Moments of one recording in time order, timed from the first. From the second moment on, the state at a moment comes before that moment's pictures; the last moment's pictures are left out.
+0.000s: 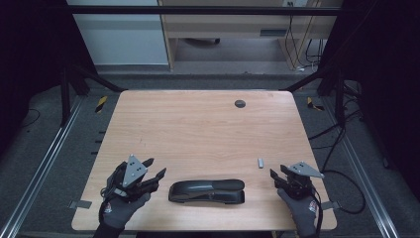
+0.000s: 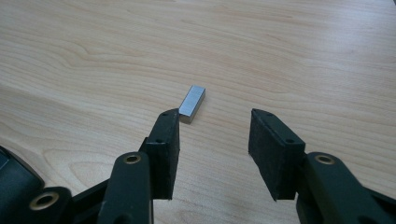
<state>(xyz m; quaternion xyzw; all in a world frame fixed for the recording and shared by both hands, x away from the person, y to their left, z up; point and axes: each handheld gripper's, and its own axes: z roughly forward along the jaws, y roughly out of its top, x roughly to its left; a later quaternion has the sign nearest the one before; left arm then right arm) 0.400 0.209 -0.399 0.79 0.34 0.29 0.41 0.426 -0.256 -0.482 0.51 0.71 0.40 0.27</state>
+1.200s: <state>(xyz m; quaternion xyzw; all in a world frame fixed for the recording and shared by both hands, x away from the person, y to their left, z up) 0.388 0.137 -0.373 0.85 0.22 0.32 0.36 0.426 -0.250 -0.484 0.50 0.72 0.40 0.26</state>
